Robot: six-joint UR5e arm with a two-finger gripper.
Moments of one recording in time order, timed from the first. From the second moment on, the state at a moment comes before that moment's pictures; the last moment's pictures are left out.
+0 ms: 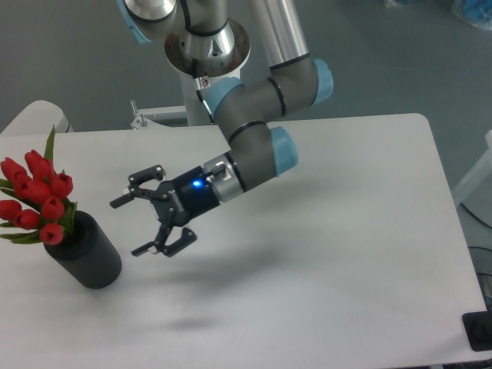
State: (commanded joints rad) arm 2.53 -1.95 -1.85 -0.97 0.16 1.51
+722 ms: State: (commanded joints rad) arm 2.67 -2.02 -1.66 -0.97 0.70 1.42
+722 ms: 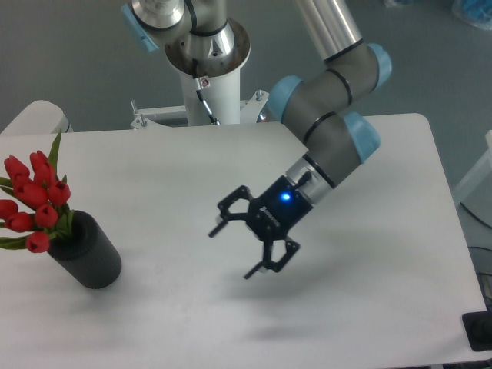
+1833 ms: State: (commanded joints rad) arm 2.55 -2.10 -1.43 -1.21 1.47 1.46
